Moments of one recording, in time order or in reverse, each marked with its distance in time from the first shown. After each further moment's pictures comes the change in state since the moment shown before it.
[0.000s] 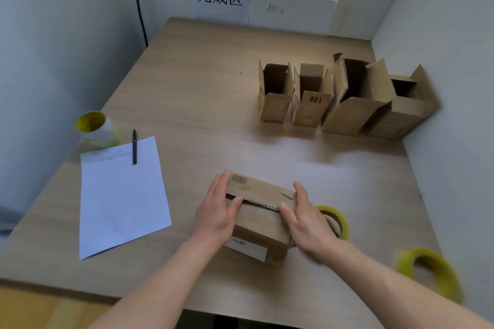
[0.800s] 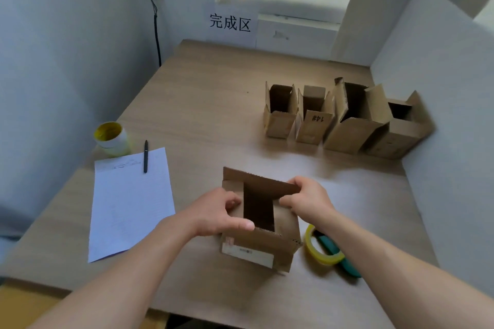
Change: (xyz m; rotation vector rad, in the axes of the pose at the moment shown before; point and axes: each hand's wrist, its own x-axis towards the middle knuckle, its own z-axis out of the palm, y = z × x) left_hand 0.019 0.030 -0.074 0.104 -0.538 -0.009; right_hand 0.031 -0.047 -0.041 0.167 0.101 0.081
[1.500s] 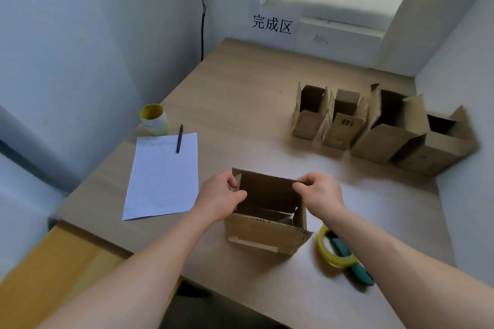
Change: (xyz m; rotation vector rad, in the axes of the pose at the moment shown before) left_hand -0.044 0.008 0.019 -0.176 0.531 -0.320; right_hand -0.015 -0.011 0.015 -0.025 0.071 -0.100
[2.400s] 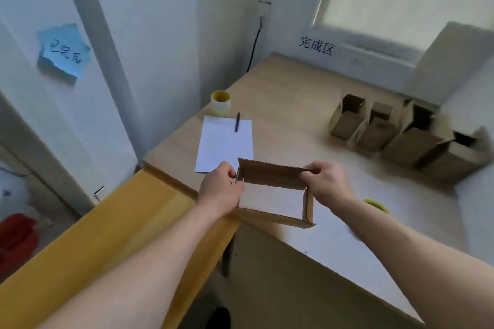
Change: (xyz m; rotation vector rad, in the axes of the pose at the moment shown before) left_hand -0.176 -0.126 -0.089 -0.136 0.260 -0.050; right_hand -0.182 -0.072 0.064 -0.052 -0.073 -0.222
